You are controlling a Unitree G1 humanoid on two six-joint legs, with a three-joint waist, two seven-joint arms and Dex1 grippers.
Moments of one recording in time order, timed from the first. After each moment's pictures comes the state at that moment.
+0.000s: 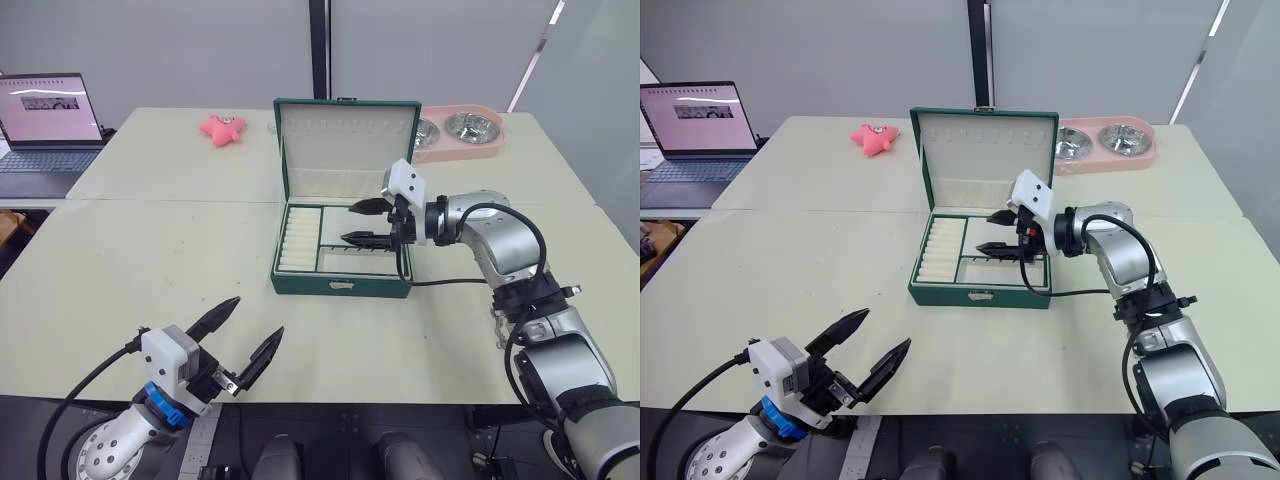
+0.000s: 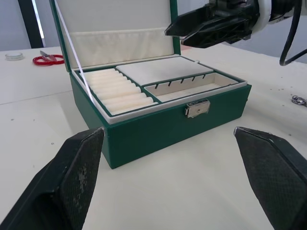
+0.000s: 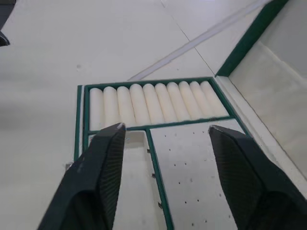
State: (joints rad) left arm 0.46 0.41 0.18 -0.61 -0.49 0.04 -0.62; right arm -0.90 -0.41 0.20 0.32 0.17 0.39 1.08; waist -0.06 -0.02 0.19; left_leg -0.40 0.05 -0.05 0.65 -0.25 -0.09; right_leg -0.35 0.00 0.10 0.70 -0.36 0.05
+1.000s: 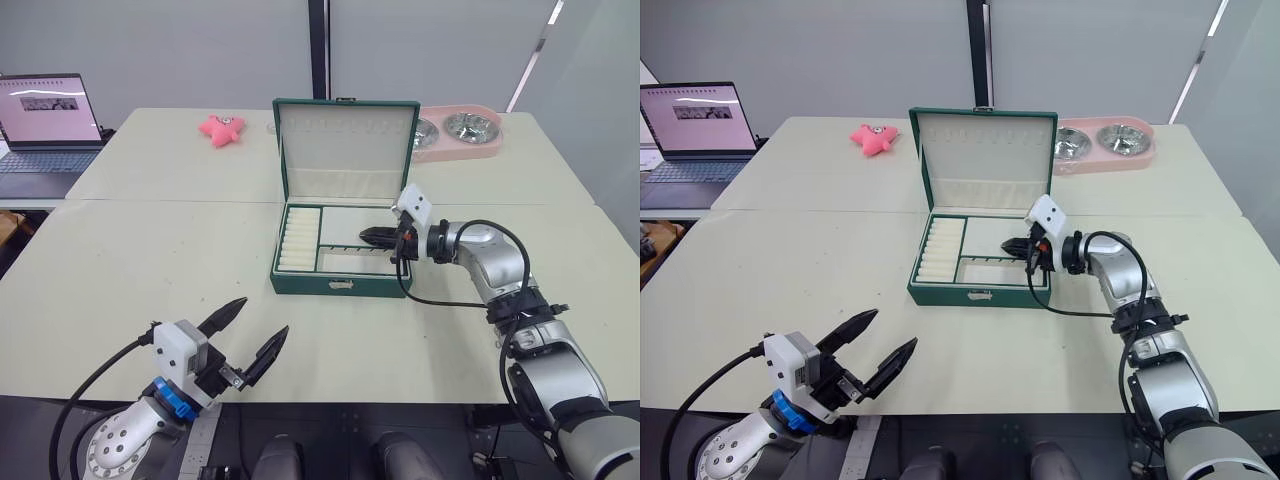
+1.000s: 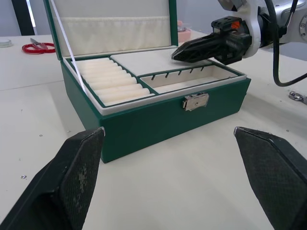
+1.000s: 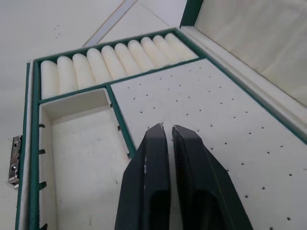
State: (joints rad) left arm 0.42 0.41 0.16 -0.59 -0.49 0.10 -0.62; right arm -0.84 -0.38 0.12 0.45 0.20 0.32 1.02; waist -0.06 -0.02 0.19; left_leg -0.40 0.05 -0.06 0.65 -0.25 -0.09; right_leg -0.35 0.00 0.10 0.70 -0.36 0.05
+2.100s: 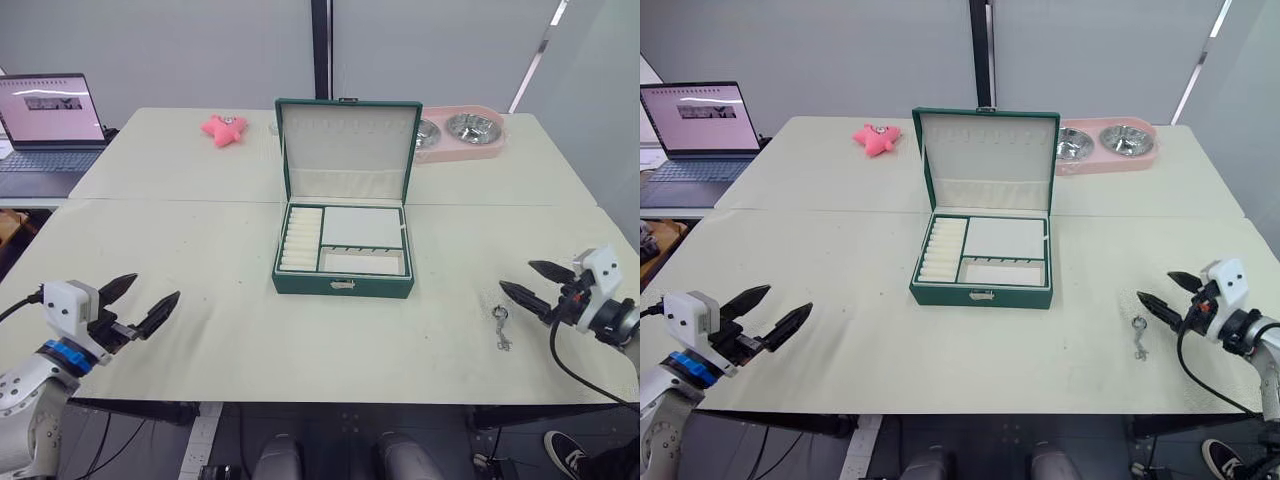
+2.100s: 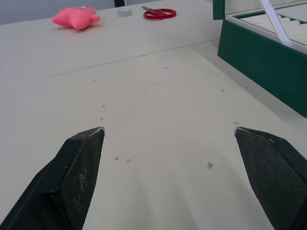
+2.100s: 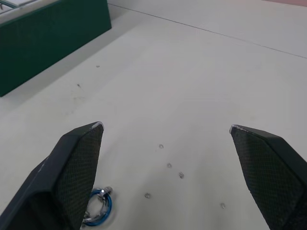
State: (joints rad) left arm 0.08 0.70 0.50 0.12 -0.53 0.05 -0.82; right arm -0.12 -0.74 -0.39 0.16 0.38 0.27 0.92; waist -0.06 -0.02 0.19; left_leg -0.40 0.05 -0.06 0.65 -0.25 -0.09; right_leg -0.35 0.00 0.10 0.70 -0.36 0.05
